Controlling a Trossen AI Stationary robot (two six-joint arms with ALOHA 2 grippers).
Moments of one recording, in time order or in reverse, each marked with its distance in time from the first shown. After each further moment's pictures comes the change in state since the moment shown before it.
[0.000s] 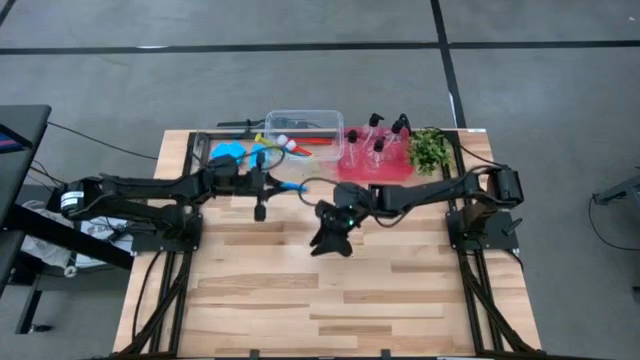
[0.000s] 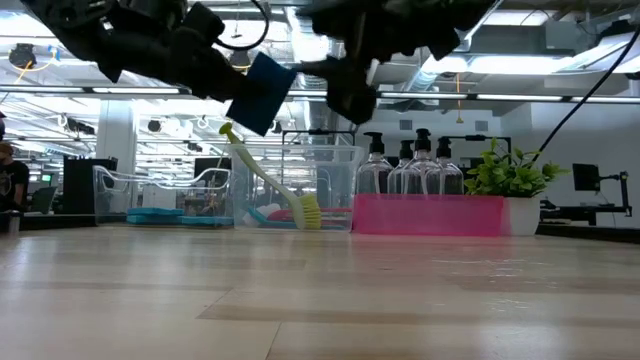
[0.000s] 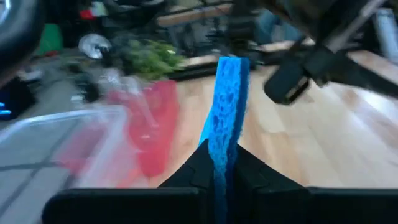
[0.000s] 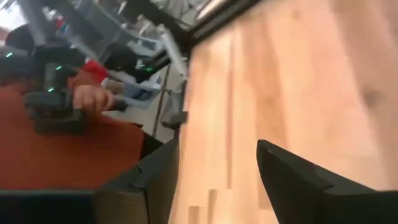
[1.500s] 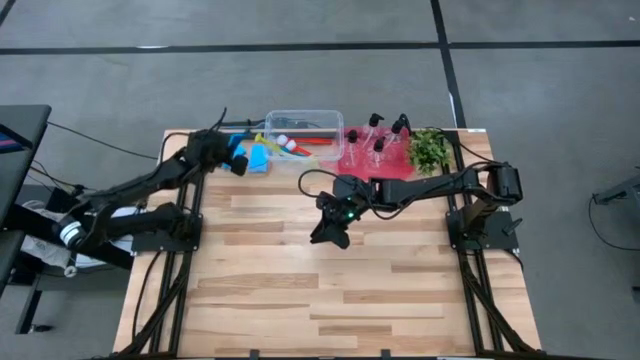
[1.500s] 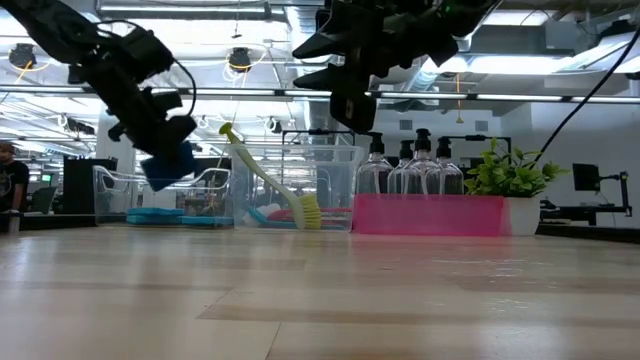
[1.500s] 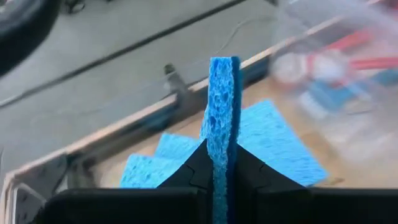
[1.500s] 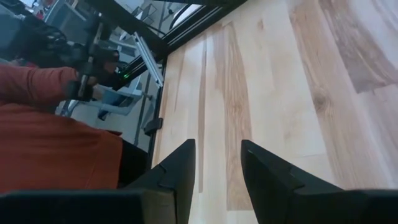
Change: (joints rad) left arm 0.543 -0.147 0.001 -0.556 -0.497 -0.306; right arm -0.025 0.000 0.000 -0.068 0.048 -0.056
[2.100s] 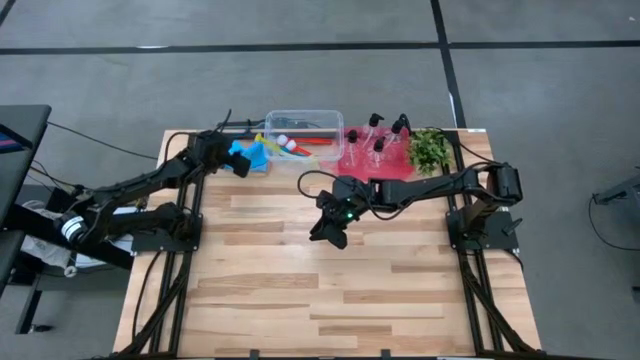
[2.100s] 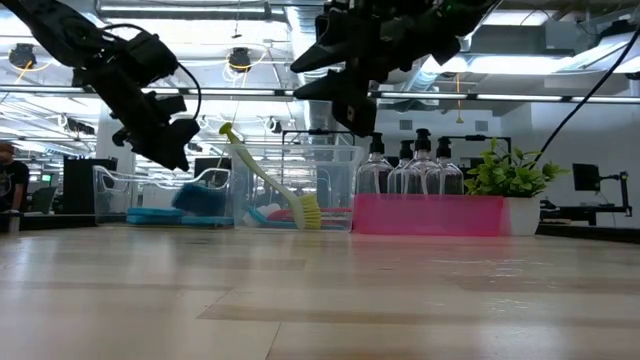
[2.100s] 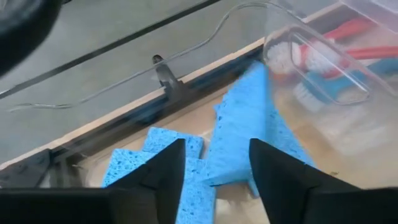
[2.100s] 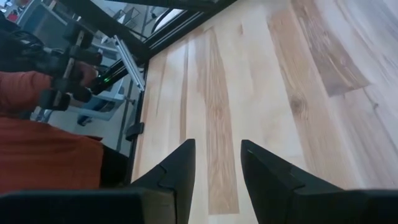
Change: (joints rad) left arm -0.008 0.055 0.000 0.015 0.009 -0.020; right arm 0.000 0.000 0.000 -0.023 0.080 -0.026
